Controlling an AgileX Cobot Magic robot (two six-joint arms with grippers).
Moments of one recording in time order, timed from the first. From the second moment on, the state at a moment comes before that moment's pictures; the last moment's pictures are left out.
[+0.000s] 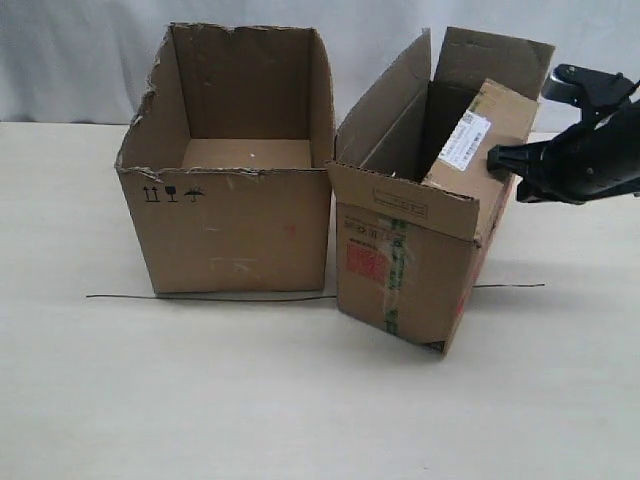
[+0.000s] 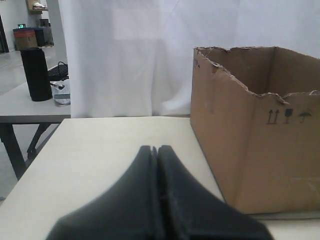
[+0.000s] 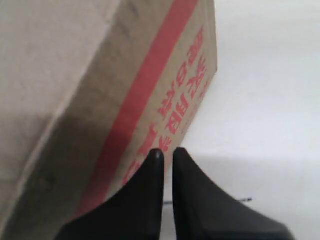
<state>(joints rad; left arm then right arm) -0.04 0.00 0.00 -0.01 0.15 0.05 0.16 1.73 -1.10 0.26 0.46 -0.09</state>
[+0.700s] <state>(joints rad) -0.04 0.00 0.00 -0.01 0.15 0.05 0.25 1.22 -1.18 0.25 0.90 -0.07</state>
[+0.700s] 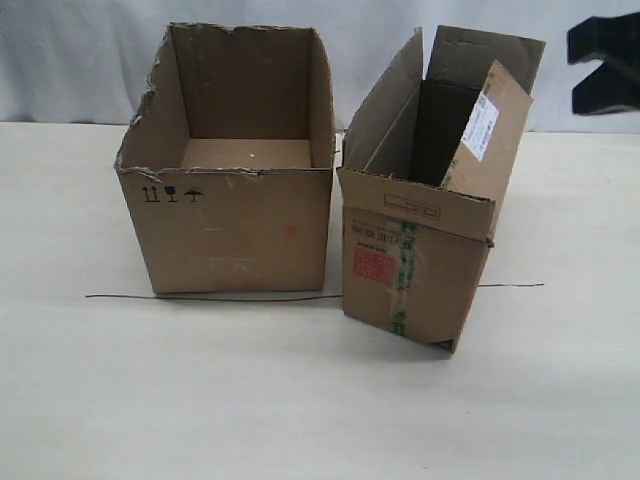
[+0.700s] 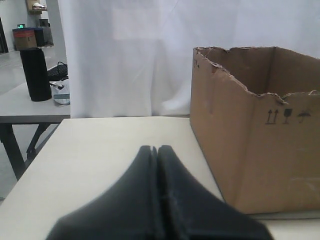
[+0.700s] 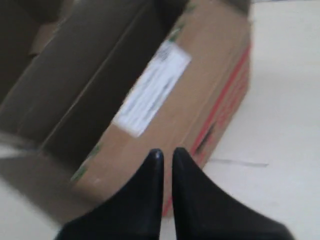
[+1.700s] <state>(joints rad) -0.04 0.00 0.00 -0.01 0.15 0.05 0.50 1.28 -0.65 0.15 0.22 0.13</state>
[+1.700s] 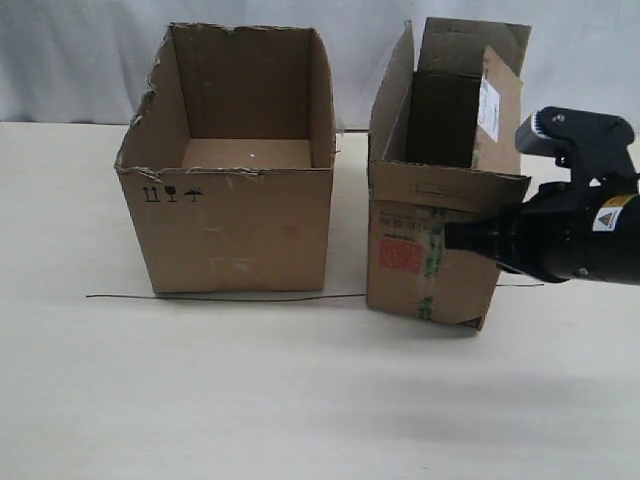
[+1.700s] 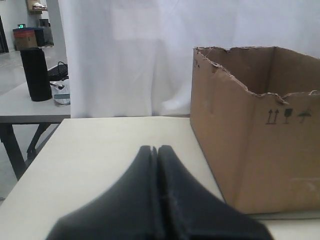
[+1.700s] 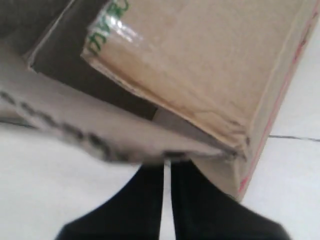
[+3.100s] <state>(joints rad) -0.04 0.00 0.00 -0.01 0.15 0.05 -0.06 2.18 -1.31 1.03 0.87 -0.58</state>
